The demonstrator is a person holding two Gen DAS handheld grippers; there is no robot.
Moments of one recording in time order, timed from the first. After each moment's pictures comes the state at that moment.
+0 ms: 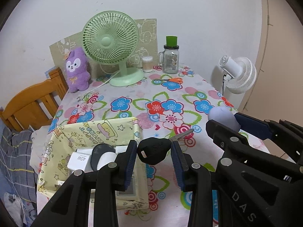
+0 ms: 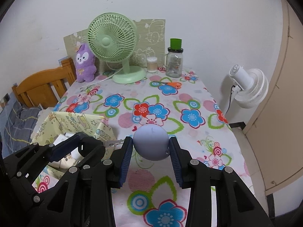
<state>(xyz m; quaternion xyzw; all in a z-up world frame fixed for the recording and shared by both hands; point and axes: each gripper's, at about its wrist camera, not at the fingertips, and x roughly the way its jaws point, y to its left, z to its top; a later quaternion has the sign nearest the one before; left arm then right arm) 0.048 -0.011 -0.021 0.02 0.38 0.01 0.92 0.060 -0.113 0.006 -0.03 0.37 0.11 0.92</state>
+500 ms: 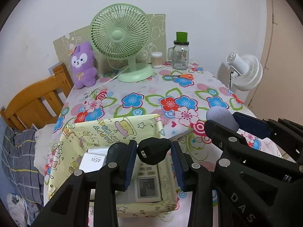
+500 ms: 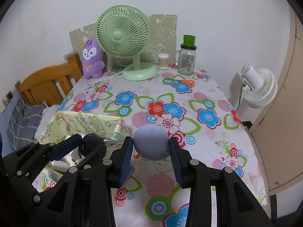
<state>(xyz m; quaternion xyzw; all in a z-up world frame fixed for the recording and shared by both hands) 0.055 0.025 -0.027 0.03 0.40 0.01 0.92 0.072 -0.075 -0.002 -0.03 0.39 0.13 0.91</state>
